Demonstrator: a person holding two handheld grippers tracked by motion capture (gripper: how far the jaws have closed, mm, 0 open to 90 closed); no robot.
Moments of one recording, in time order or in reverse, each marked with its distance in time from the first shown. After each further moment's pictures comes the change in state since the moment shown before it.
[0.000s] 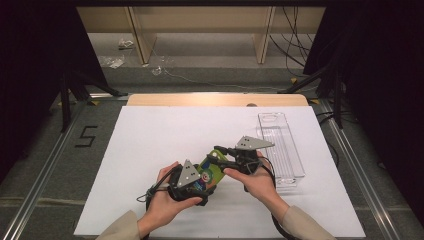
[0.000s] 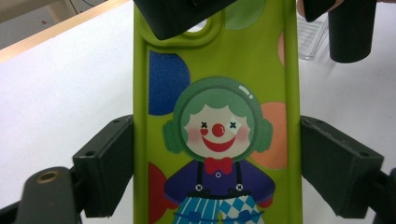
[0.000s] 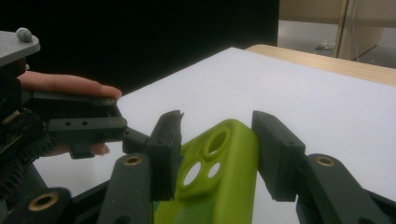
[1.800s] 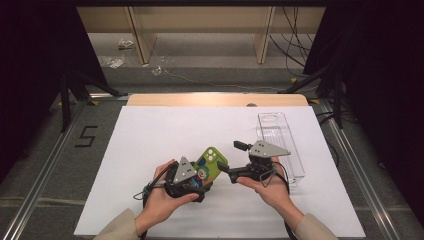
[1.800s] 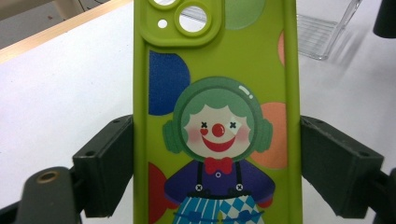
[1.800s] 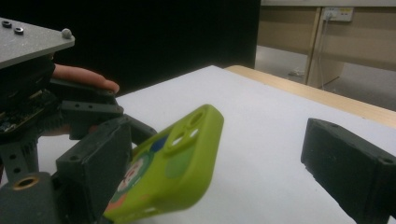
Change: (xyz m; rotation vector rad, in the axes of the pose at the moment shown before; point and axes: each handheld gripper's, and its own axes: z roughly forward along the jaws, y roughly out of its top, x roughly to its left) left arm 0.010 0.000 -0.002 0.008 0.014 -0.016; right arm 0.002 -0.003 -0.034 -0.073 -0.083 -0.100
